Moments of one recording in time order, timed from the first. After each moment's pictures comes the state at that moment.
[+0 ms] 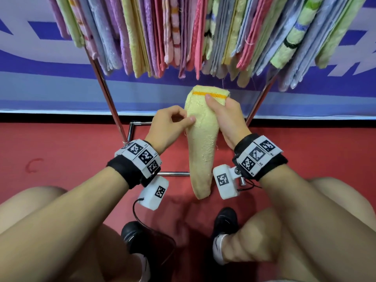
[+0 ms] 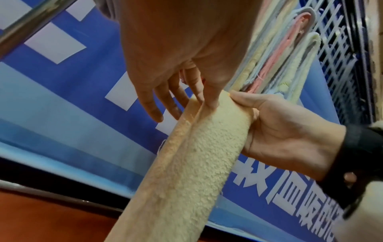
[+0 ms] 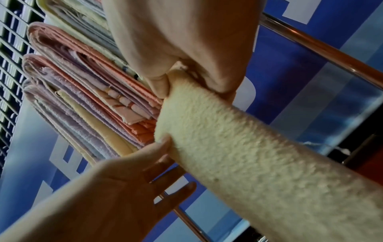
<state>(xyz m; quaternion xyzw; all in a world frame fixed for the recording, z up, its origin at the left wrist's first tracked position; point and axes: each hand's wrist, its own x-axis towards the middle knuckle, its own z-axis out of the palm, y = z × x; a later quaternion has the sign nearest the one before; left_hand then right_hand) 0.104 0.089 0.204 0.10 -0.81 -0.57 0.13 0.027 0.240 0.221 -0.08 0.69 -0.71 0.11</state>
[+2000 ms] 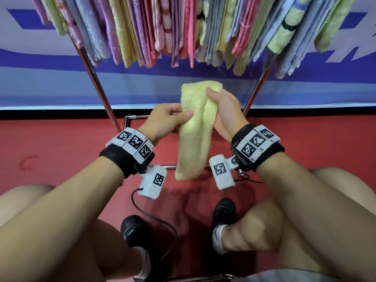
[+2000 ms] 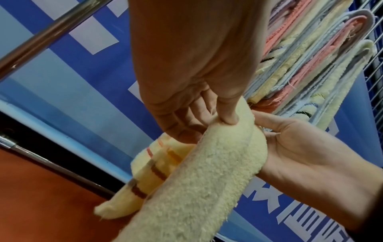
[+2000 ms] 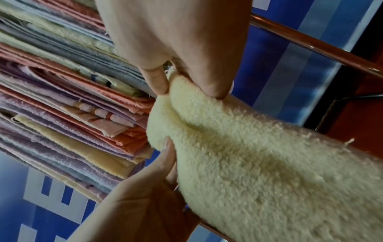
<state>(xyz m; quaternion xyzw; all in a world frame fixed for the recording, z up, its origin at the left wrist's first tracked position) 0.099 0.087 0.199 0.11 -0.75 -0.66 -0.01 0.030 0.244 0.220 -0.01 0.55 -0.81 0.22</state>
